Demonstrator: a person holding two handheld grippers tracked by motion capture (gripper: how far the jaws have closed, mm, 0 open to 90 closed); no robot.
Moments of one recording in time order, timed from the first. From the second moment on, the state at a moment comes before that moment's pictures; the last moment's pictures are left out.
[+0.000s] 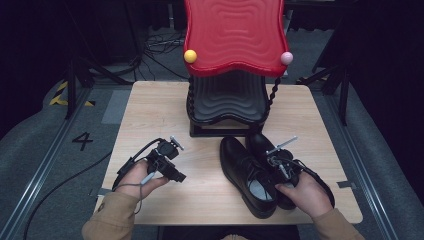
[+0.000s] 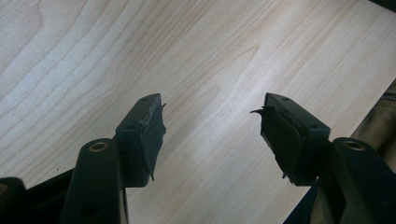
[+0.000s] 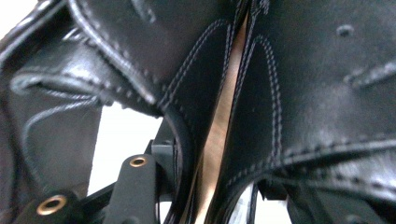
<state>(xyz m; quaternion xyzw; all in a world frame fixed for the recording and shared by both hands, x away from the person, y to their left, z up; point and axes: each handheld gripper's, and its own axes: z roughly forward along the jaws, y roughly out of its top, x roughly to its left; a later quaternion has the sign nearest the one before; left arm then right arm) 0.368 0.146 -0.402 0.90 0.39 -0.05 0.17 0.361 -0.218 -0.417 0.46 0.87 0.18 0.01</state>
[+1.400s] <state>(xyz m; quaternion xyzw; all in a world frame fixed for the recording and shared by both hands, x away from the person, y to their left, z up) 0.363 0.162 -0.402 0.89 0.41 -0.04 0.18 0.373 -0.218 -0.396 0.41 0.90 0.18 0.03</state>
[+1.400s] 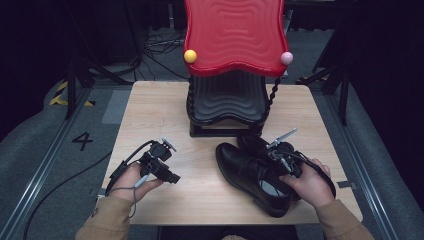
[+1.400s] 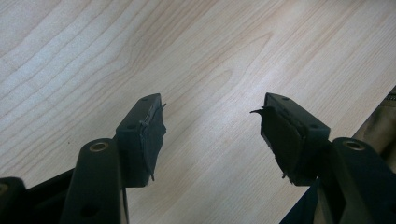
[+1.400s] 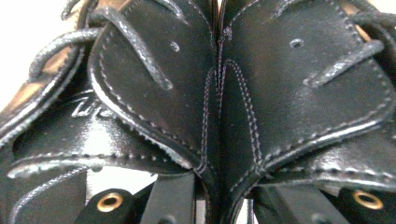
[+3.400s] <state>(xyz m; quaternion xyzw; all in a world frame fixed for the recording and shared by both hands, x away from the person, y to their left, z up) 0.362 0.171 -0.405 0.89 0.42 -0.05 0.18 0.324 -0.237 -0.161 0.34 0.90 0.26 0.12</state>
